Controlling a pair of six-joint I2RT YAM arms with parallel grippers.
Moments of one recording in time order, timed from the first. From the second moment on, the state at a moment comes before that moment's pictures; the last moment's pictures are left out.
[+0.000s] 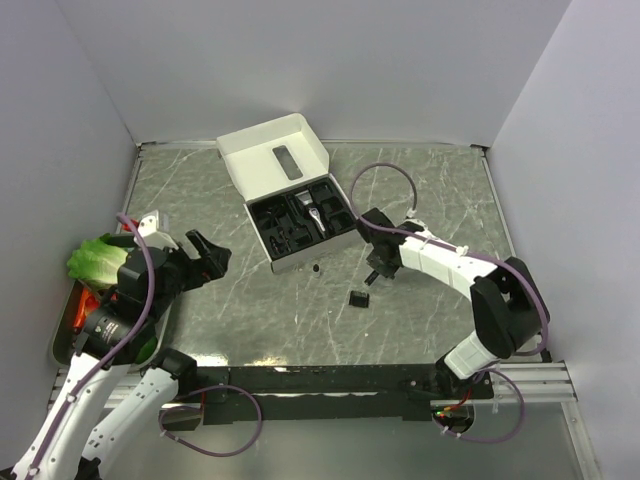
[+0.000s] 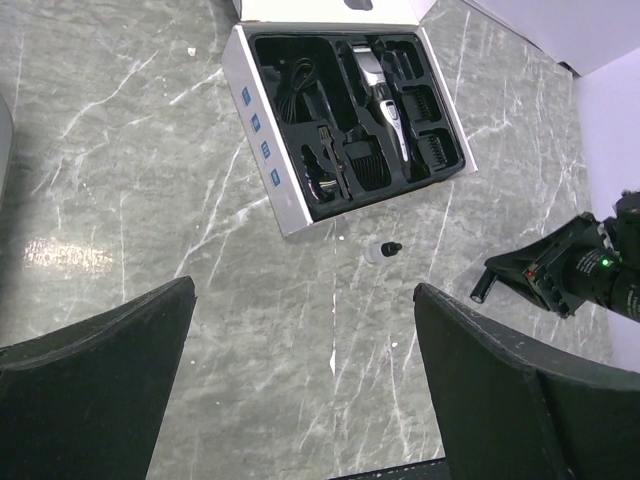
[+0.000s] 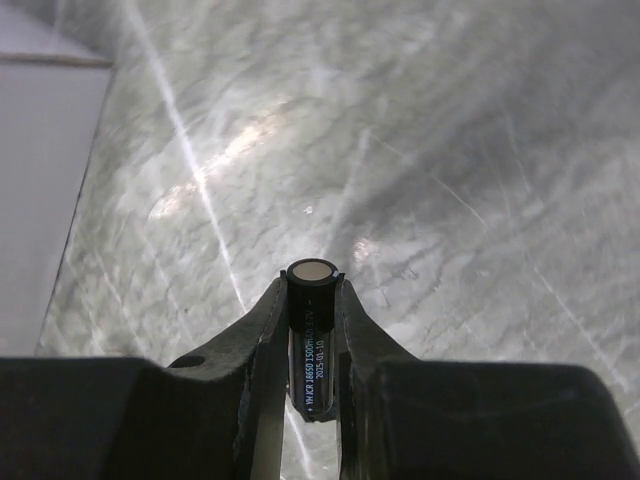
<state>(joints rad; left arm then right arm) -0.42 0.54 0.86 -0.72 -0.18 -0.66 0.58 1.54 0.99 -0.71 0.42 1.20</state>
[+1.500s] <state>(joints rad) -0.42 0.45 0.91 -0.80 -0.17 -0.68 0.58 1.46 1.17 -0.63 0.39 0.73</state>
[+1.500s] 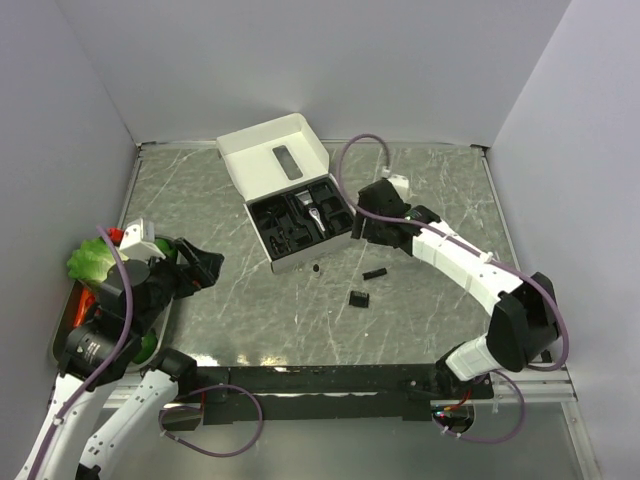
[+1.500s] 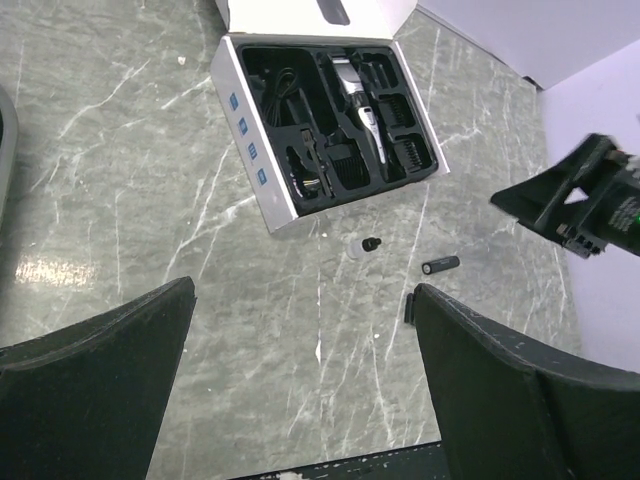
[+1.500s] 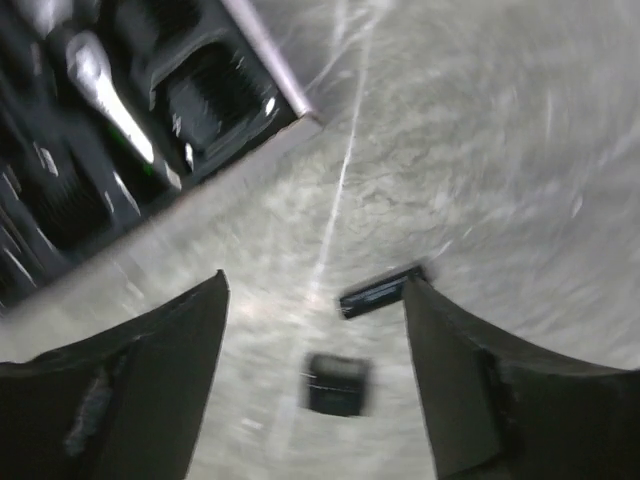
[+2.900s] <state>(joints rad) -0.42 0.48 0.90 -0.79 -0.07 -0.61 0.54 1.73 1.09 -0.71 -0.04 -0.61</state>
